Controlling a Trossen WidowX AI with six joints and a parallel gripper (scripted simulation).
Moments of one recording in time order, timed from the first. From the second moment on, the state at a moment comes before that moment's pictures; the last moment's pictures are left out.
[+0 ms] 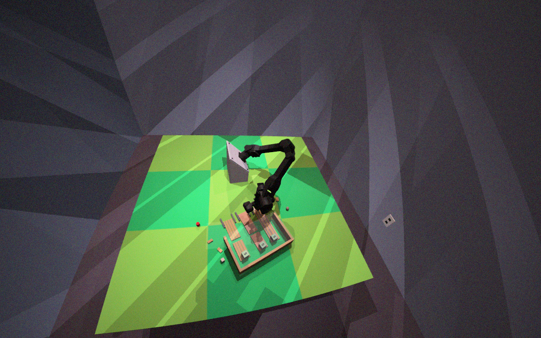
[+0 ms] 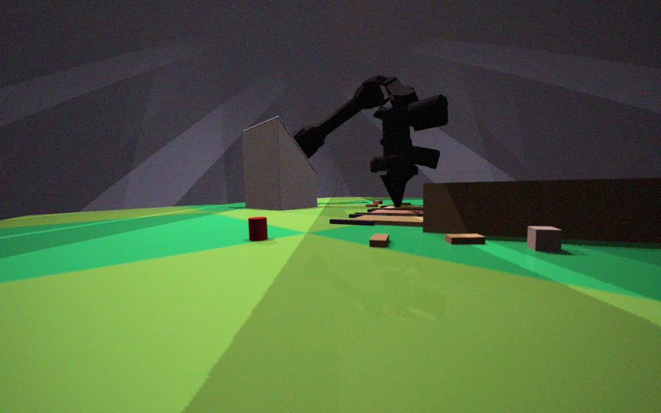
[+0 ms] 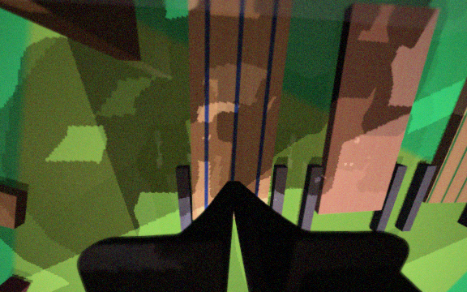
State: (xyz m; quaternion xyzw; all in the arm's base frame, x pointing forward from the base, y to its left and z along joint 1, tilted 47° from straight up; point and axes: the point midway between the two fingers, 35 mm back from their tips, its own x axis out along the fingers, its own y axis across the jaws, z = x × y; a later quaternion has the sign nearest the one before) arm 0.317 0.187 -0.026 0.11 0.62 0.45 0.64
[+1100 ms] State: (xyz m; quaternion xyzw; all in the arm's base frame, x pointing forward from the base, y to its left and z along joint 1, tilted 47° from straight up) arm 0.275 0.165 -0.039 0.11 0.62 0.45 0.64
